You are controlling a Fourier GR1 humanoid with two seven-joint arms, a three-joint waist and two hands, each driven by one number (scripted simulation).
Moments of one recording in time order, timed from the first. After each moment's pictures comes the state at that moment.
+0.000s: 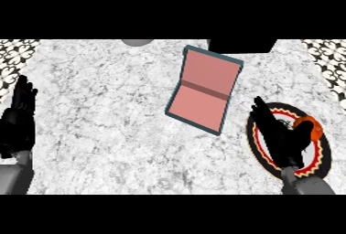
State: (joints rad) left arm -0.15 0.45 0.00 -1.36 0.20 0.39 -0.10; right arm -0.09 -0.33 0.27 -1.46 -0.36 -0.19 0.11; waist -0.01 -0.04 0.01
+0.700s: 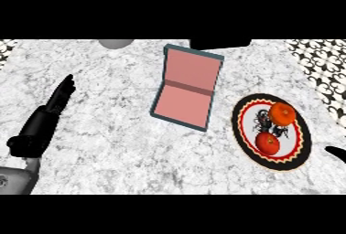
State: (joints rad) left arm -0.15 0.53 -0.19 -1.49 0.15 0.13 -0.14; right arm 0.20 -0.73 -0.07 -1.74 -0.02 -0.52 0.05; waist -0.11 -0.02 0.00
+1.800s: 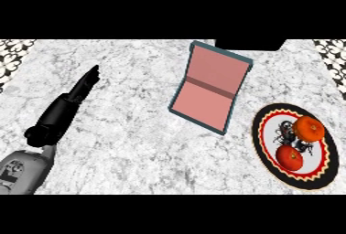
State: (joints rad) left arm -0.27 0.49 -0.24 -1.49 0.12 0.01 -0.11; right arm 0.36 -1.08 0.15 -2.25 0.37 -0.10 0.87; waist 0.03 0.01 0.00
